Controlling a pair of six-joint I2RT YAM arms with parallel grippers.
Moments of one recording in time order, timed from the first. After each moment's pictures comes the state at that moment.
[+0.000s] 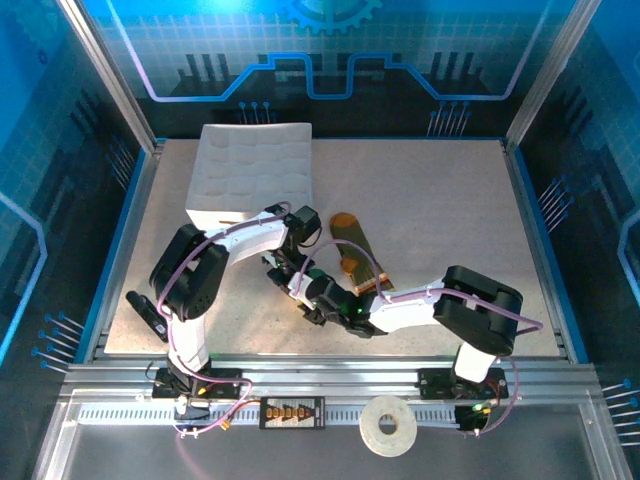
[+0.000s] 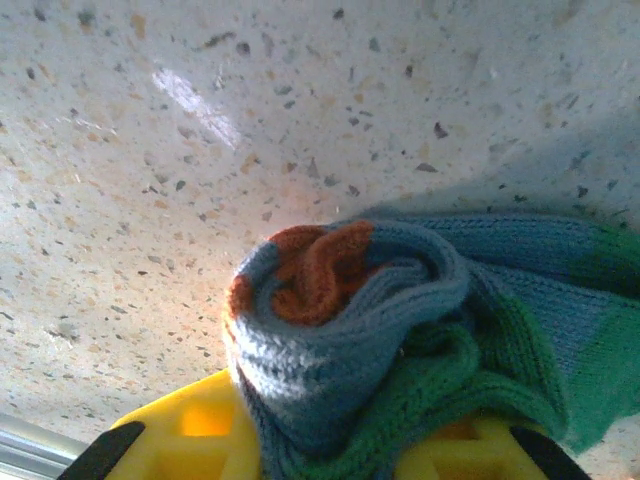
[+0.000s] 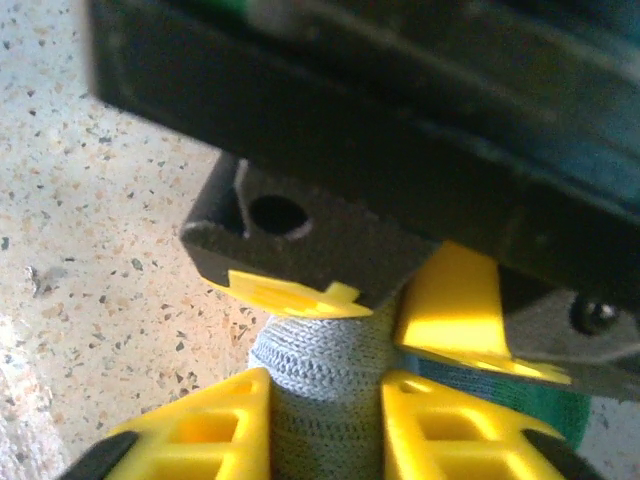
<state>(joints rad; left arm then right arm) -0.59 1.90 1.27 -1.03 0.24 -1.42 1.12 1.71 0.74 0.22 0.26 -0.06</state>
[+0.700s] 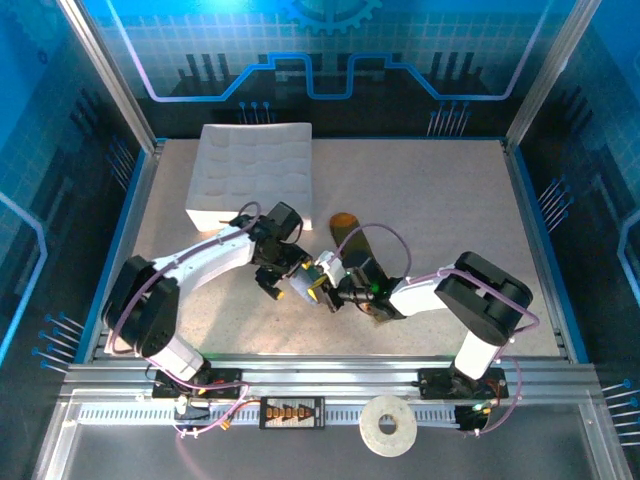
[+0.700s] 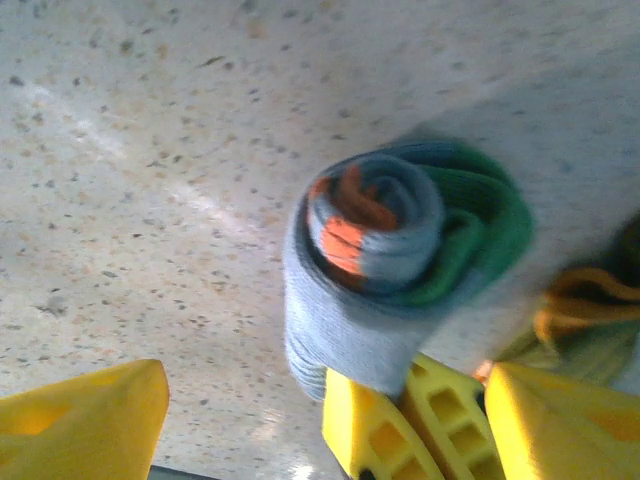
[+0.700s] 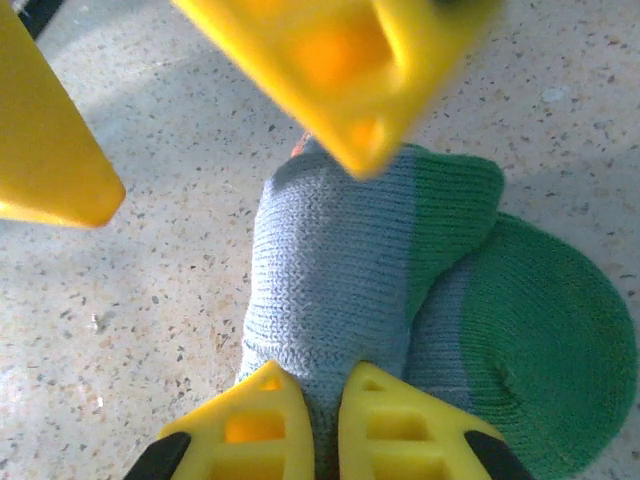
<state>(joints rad) -0.55 1.57 1.07 -0.82 0.22 -1.46 0.82 1.72 0.58 0.50 -0.30 0.17</state>
